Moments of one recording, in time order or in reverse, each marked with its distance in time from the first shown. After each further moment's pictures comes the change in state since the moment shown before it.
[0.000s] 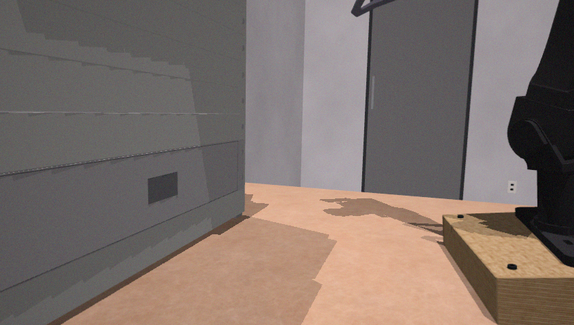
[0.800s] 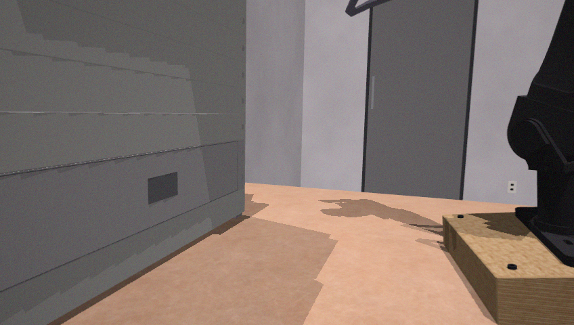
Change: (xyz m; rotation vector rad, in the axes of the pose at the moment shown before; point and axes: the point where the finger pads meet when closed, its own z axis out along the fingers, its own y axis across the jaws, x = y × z) arm -0.010 0.008 0.003 0.002 -0.015 0.114
